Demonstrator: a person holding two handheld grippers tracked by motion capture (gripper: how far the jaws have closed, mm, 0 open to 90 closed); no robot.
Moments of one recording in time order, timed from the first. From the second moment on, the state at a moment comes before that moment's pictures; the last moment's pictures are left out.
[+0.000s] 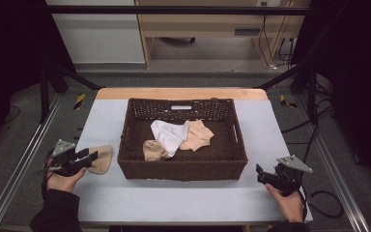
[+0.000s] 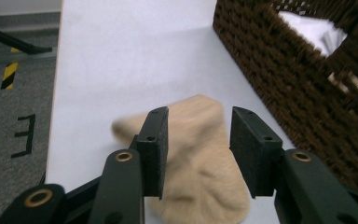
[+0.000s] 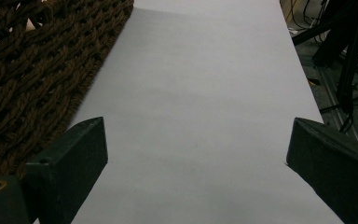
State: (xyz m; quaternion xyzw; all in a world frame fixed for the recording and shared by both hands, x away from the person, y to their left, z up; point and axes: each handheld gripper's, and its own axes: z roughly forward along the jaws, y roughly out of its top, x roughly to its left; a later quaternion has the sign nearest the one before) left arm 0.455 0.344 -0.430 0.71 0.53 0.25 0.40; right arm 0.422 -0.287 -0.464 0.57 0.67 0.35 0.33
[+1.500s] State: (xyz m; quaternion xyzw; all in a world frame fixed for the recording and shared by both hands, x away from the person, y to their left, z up) left arm 0.514 0.204 -0.342 0.71 0.43 0.27 0.49; right arm 0.423 -0.288 -0.462 0.57 0.67 0.35 0.33
